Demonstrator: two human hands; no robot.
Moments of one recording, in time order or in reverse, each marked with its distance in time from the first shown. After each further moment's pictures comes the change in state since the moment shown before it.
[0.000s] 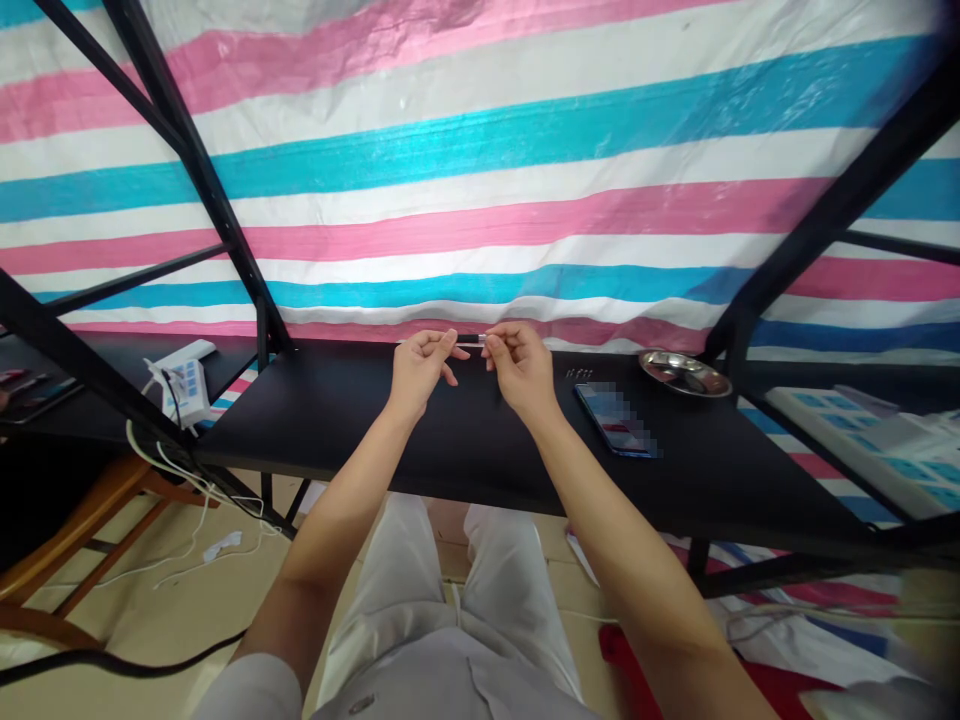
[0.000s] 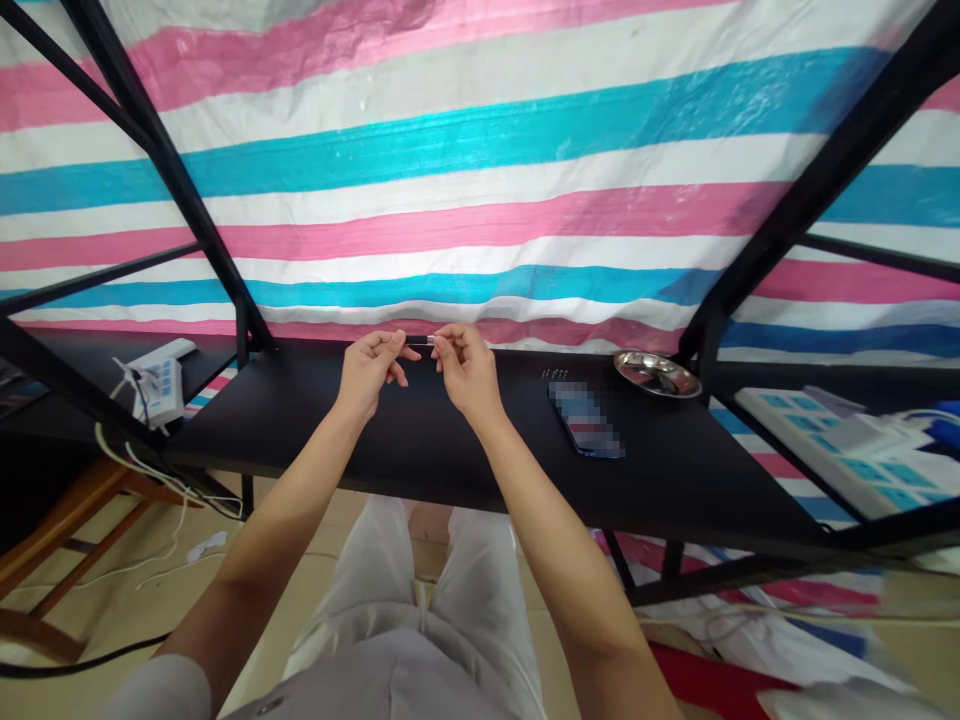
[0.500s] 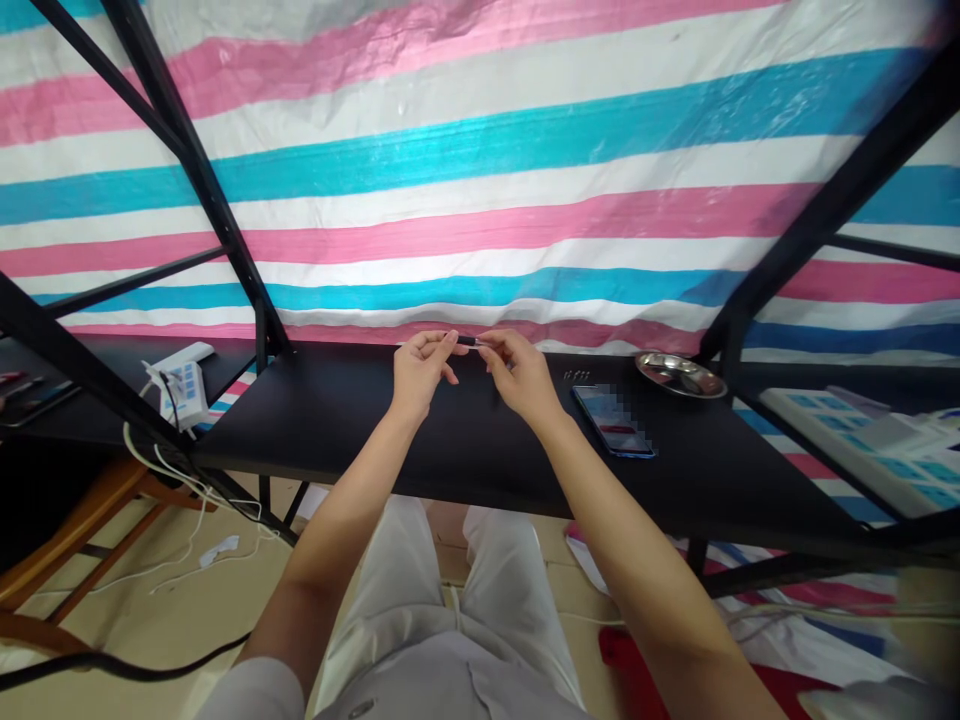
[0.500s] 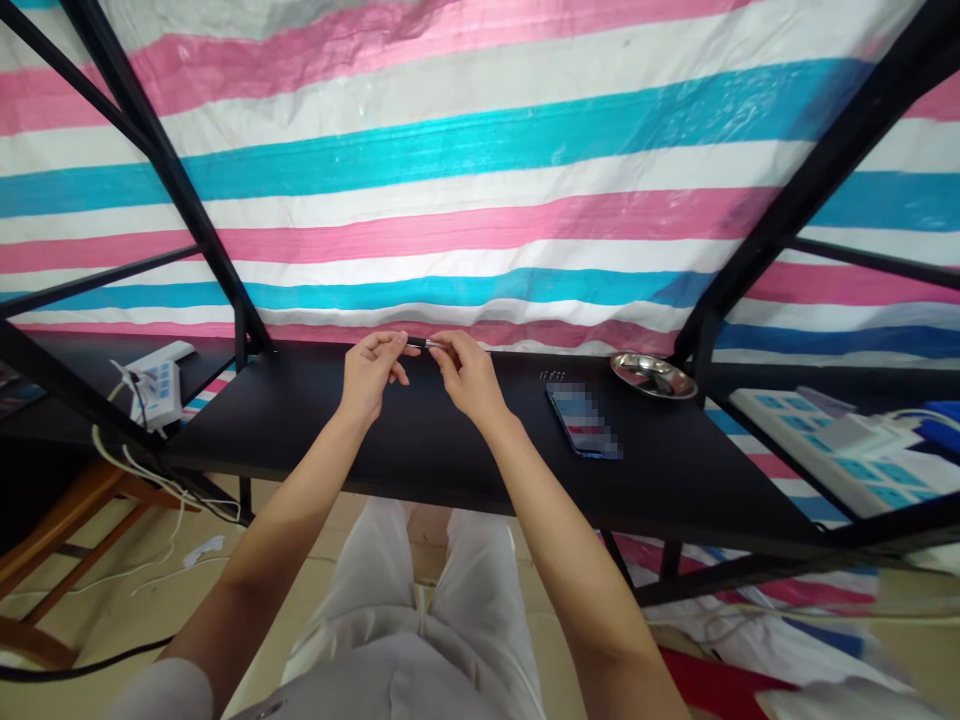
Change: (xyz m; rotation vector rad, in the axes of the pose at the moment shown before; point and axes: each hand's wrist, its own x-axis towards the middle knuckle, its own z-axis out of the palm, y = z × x) left_hand 0.001 -0.006 0.004 -0.108 0.047 0.027; right_hand 0.002 0.005 -0.013 -0.294 -0.125 -0.116
